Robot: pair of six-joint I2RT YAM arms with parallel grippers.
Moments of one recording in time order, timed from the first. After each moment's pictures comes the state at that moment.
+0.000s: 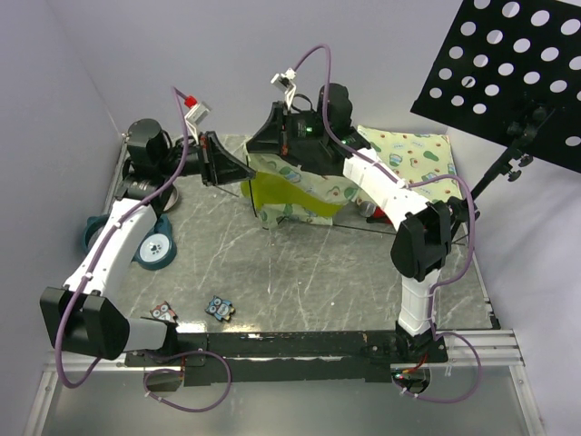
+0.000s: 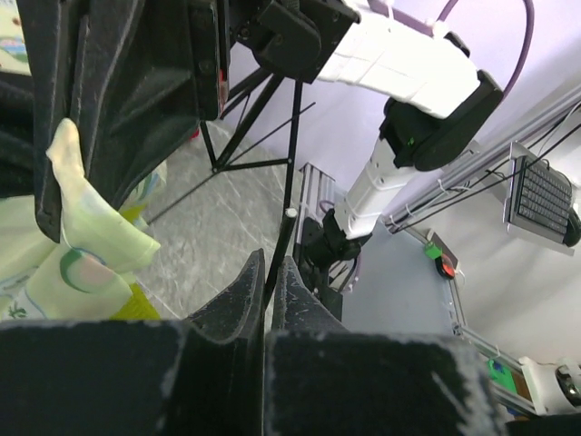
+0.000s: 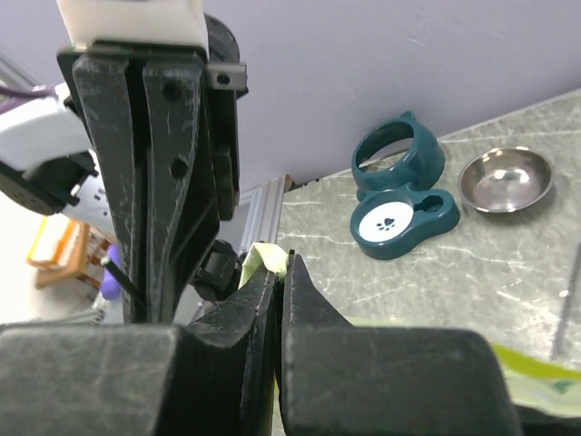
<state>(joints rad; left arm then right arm) -0.19 1.32 1.24 0.11 1.23 -0.63 0.52 1.93 1.87 0.20 -1.15 0.62</state>
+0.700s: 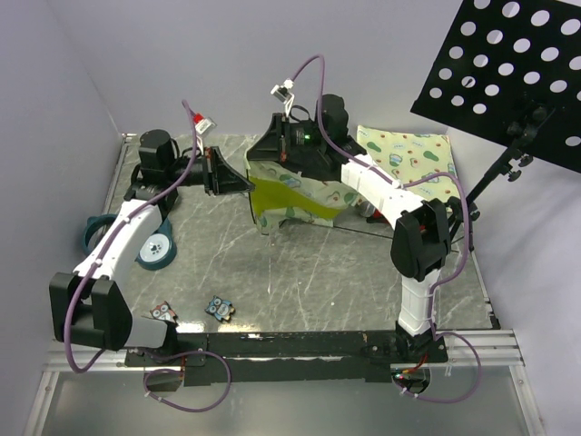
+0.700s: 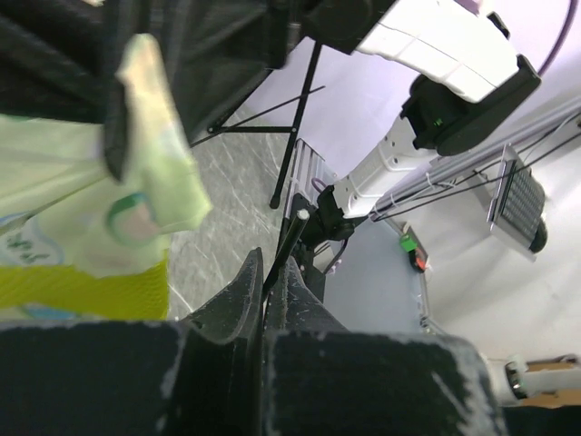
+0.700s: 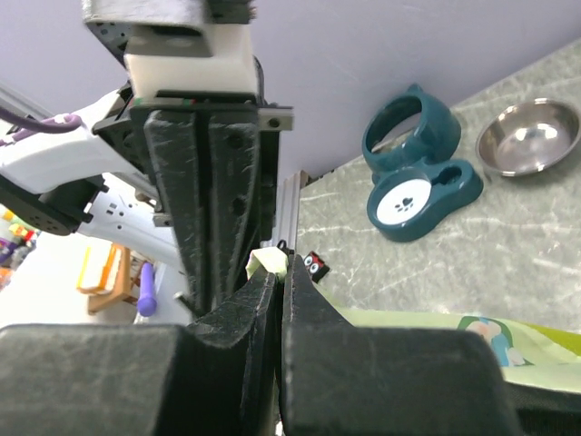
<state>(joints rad) -0.17 1.36 1.13 0.09 1.27 -0.61 0.52 1.93 1.77 0.28 -1.11 0.75</state>
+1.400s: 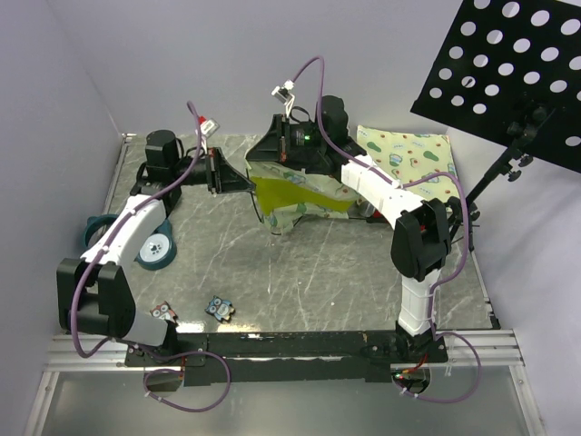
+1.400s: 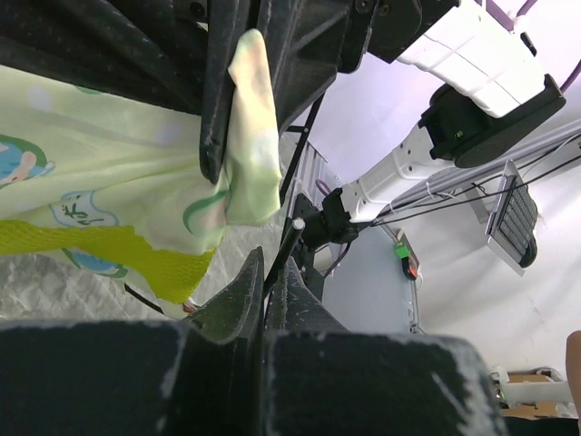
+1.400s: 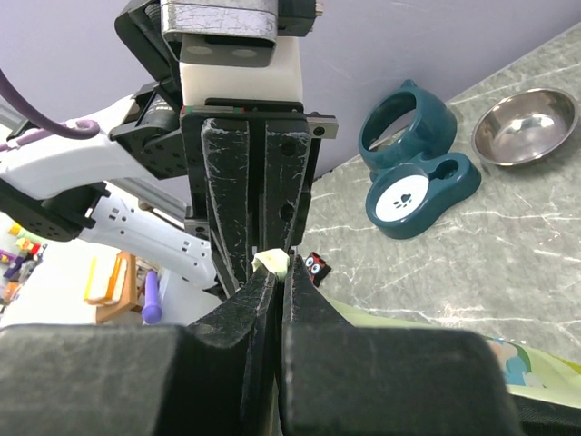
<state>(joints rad) -0.16 1.44 1.12 0.10 1.26 -0.63 0.52 1.92 1.75 0.28 -1.09 0.78</state>
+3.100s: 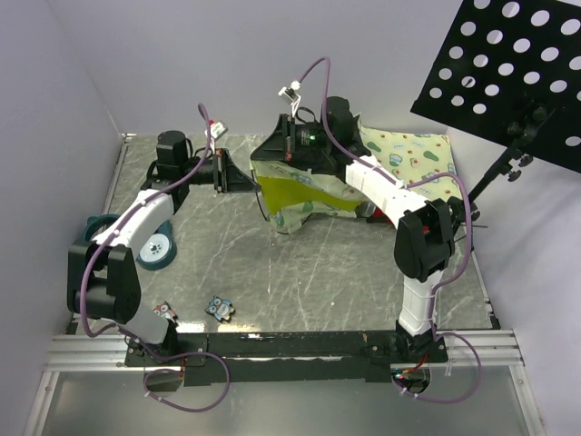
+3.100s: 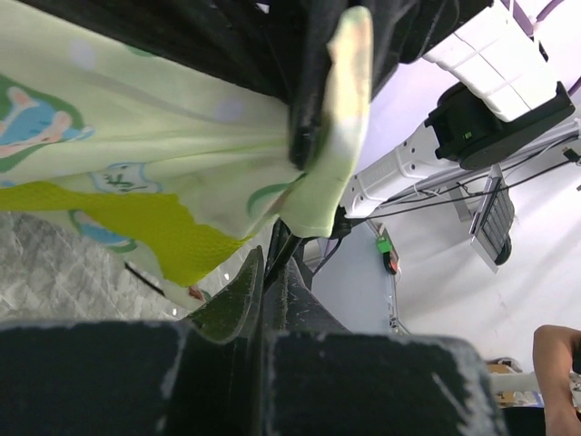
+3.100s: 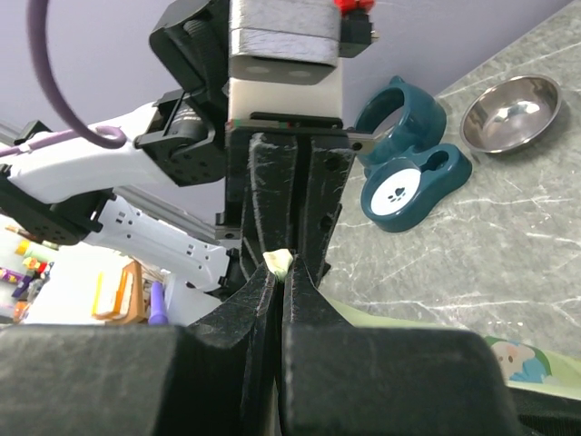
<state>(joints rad) -0.18 1.54 1.13 0.15 1.28 -0.67 0.49 1.91 1.71 0.28 -1.08 0.80</state>
